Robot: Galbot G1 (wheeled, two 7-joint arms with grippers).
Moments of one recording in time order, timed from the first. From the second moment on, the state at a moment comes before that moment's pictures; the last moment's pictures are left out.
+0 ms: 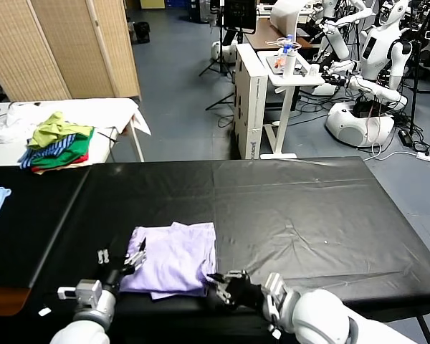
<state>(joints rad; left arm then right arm) 1.58 -1.29 -0.56 -2.12 -0.24 0.31 -0.10 -1.05 0.69 -0.20 2.20 0.61 -0.46 -0.08</state>
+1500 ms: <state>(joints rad) 1.60 -1.43 -0.67 -2.06 -0.39 0.23 0.02 -1.24 0.86 0.21 2.15 0.72 -0.53 0.06</state>
